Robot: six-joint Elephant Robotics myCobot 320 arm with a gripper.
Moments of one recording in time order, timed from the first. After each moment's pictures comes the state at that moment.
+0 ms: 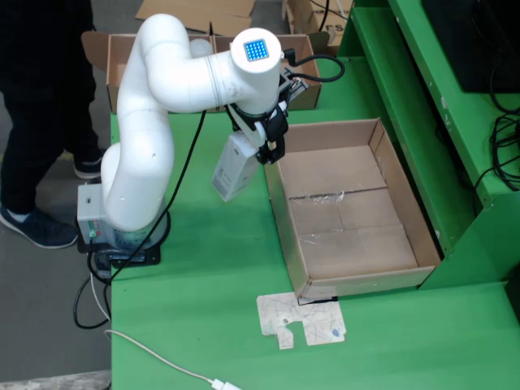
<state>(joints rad) 0.04 -0.26 -0.02 -1.07 1.86 -0.46</state>
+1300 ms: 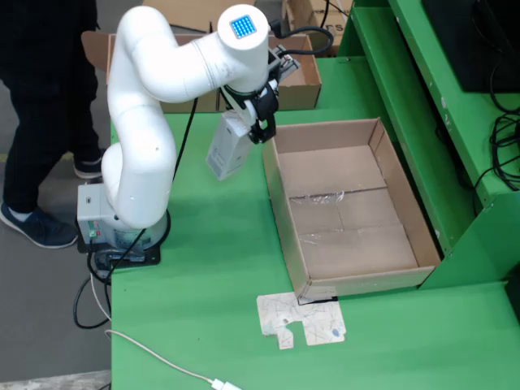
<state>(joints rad) 0.21 -0.18 -0.02 -1.08 1.85 -0.26</state>
